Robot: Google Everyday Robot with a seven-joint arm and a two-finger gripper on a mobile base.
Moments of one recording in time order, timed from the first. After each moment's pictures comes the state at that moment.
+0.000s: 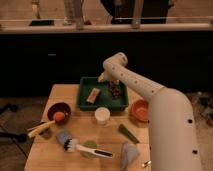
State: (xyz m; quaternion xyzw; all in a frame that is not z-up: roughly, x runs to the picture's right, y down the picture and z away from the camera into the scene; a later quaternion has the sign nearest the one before) arm 0.037 -0.048 0.965 -0.07 -0.15 -0.64 0.75
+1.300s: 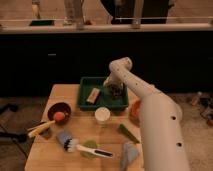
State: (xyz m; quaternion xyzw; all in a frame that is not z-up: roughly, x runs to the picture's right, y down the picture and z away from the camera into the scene) arm 0.063 -0.017 1.013 -0.12 -0.19 -0.62 0.75
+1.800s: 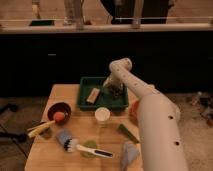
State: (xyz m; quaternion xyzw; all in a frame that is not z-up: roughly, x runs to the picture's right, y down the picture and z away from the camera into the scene) arm 0.065 -0.011 1.018 -0.12 -0.20 -0.62 0.75
